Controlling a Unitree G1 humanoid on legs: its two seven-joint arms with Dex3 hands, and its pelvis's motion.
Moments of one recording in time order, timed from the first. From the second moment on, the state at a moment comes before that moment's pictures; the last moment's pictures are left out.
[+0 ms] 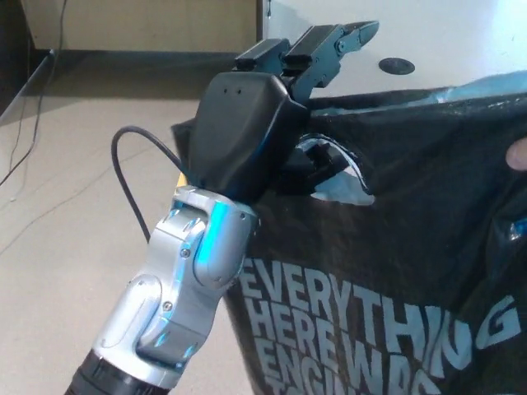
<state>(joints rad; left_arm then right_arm) -0.66 0.16 -0.31 -0.02 0.76 -0.03 0.25 0.03 -0.46 0.11 1.08 -0.29 -0.52 -0.13</state>
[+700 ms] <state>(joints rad) -0.78 0.14 -0.34 0.21 0.81 -0.12 0.48 0.02 -0.46 0.11 1.08 -0.30 -0.52 -0.14</state>
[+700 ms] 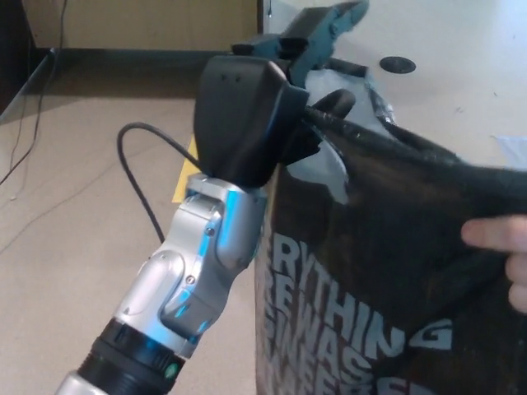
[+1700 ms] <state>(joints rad) -0.77 0.14 -0.35 0.23 0.83 -0.19 0.64 0.03 -0.47 0.11 1.08 -0.31 -0.53 -0.14</state>
